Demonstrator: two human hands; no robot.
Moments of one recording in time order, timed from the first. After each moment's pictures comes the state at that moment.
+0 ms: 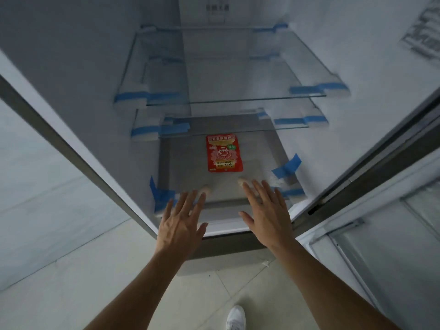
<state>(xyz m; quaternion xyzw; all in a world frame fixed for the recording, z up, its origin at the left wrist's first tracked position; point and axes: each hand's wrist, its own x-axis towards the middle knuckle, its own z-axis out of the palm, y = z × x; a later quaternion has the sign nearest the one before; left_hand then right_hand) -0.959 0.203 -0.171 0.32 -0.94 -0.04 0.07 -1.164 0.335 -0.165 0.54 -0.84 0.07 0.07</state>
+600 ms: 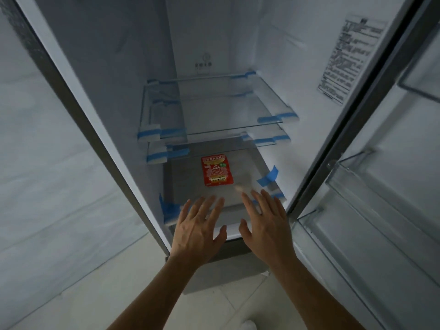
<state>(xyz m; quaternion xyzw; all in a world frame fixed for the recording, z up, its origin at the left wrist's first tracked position) -0.946 0.265 -0.055 0.24 -0.96 -0.03 0.13 -1.092 0.399 -0.065 0.49 -0.84 0.14 0.16</state>
